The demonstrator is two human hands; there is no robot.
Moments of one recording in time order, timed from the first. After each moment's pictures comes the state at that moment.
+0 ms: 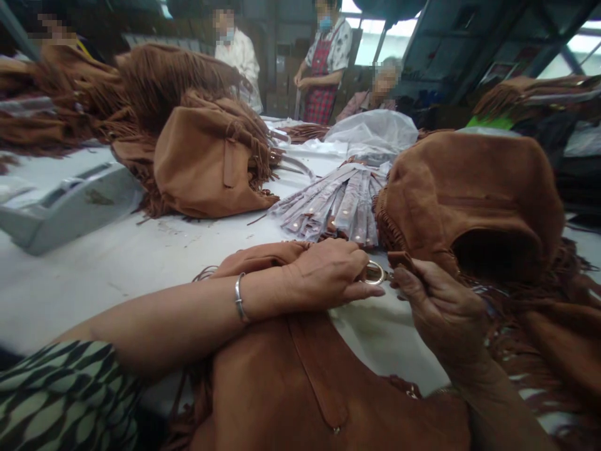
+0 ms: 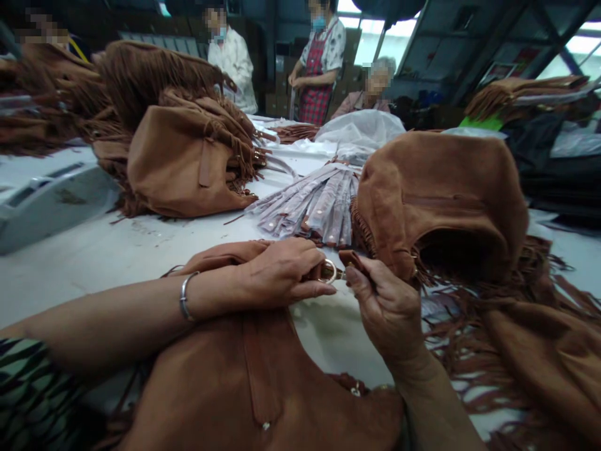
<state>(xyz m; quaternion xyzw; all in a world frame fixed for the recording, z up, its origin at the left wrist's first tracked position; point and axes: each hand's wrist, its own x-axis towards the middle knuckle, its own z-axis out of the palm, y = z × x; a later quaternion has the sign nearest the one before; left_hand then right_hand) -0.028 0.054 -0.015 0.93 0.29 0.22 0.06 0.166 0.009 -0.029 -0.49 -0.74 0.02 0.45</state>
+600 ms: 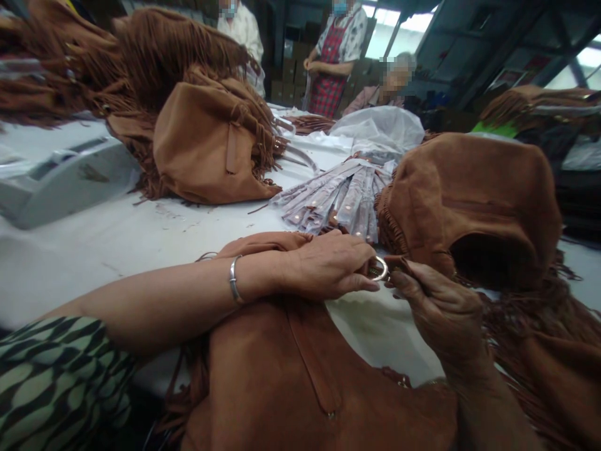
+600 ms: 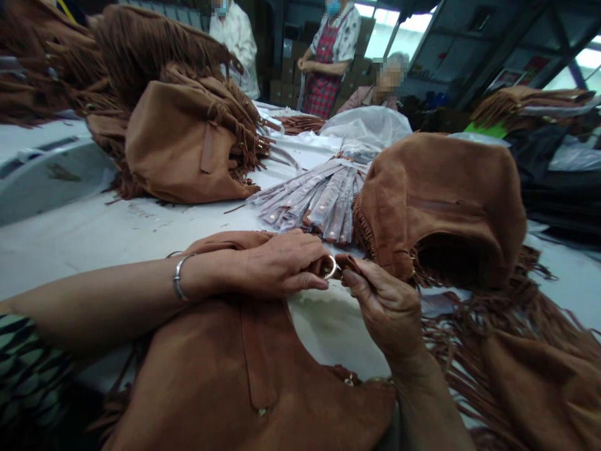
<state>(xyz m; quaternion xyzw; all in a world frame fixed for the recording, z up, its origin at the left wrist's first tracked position) -0.035 0.055 -0.006 0.94 0.24 0.20 0.12 0.171 0.010 -0.031 -0.47 -0.75 0.07 0.45</state>
